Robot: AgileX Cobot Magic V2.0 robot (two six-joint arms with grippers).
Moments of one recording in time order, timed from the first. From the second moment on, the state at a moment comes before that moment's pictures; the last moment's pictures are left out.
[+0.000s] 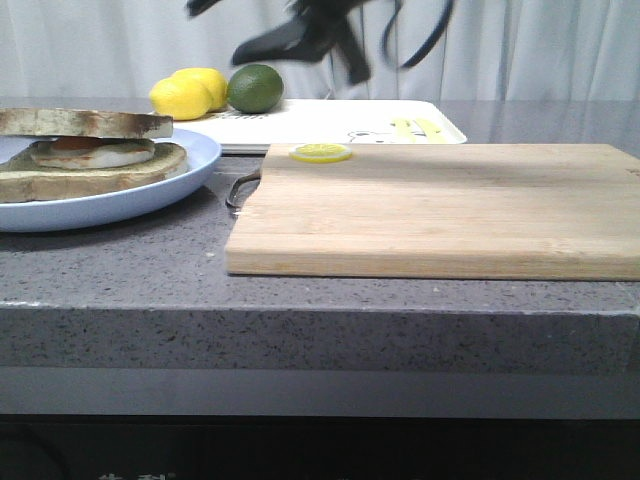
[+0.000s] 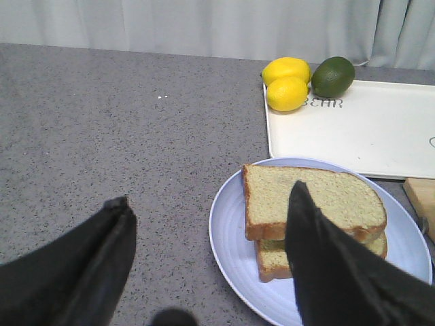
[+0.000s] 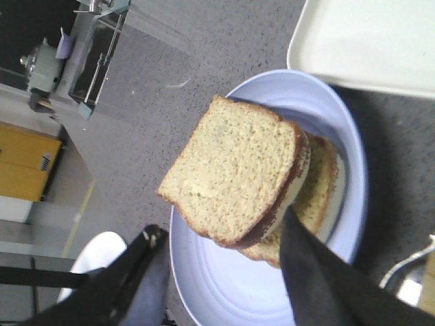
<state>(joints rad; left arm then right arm) -0.07 0.62 -0.79 0.07 0.57 -0.12 0.39 1.81 -1.49 1.25 0.74 -0.51</state>
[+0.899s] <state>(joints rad) -0.07 0.62 -0.79 0.07 0.56 -0.12 0.37 0.72 -0.97 0.16 0.90 -0.08</state>
